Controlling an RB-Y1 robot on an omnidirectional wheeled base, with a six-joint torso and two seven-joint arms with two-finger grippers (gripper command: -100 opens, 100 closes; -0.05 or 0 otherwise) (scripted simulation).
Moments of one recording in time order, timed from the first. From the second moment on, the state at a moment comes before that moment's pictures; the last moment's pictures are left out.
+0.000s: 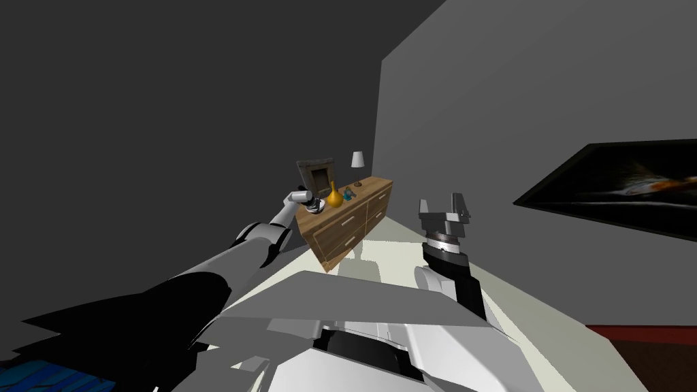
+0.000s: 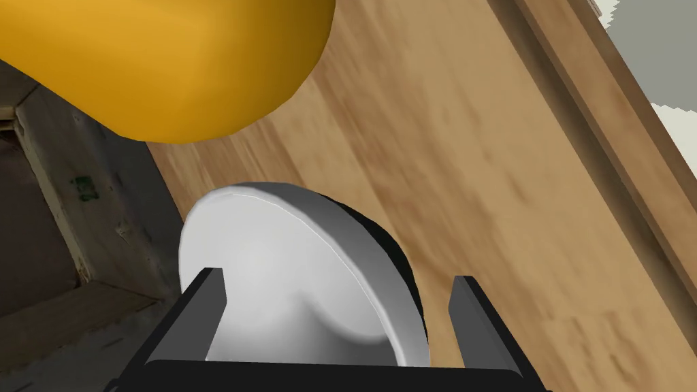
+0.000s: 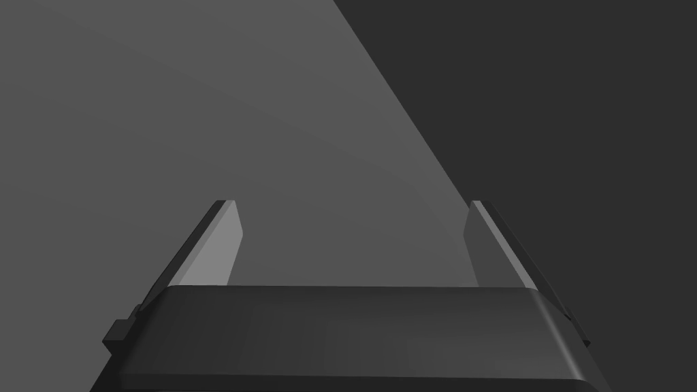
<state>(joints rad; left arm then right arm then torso) -0.79 0.65 -0.04 -0.95 0.64 1.16 0.05 0.46 0.02 0.03 -2.28 -0.05 -0.51 -0.16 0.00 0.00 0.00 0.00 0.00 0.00</state>
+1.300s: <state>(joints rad) -0.95 0.75 -0.06 -0.68 0.68 1.44 0.04 0.46 0.02 0.03 -2.28 -0.05 -0.51 -0.16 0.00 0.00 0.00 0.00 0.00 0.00</state>
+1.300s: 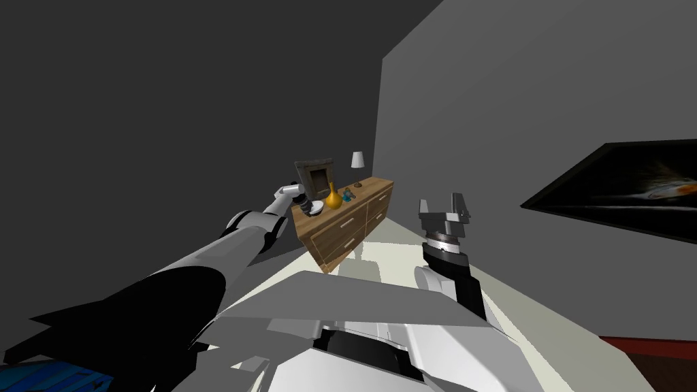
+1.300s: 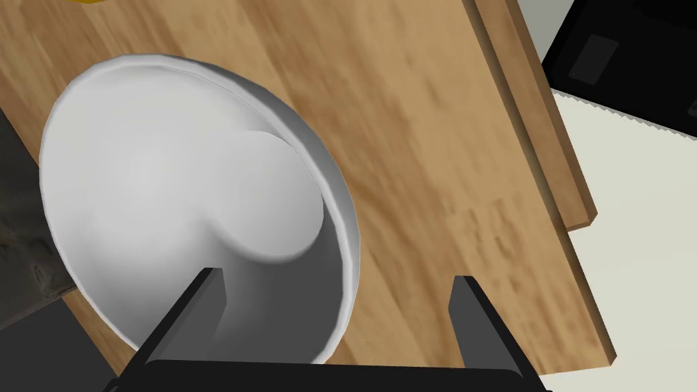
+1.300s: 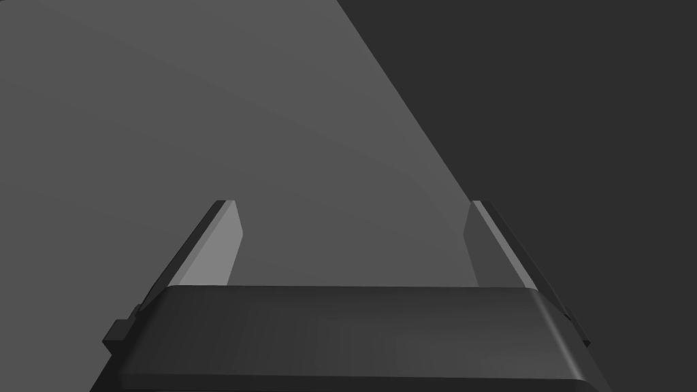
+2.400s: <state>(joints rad) -1.13 0.53 -0.02 -0.45 0.47 1.33 0.19 0.46 0.02 0.03 -2.28 -0.05 -0.51 -0.16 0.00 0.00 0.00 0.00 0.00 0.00</state>
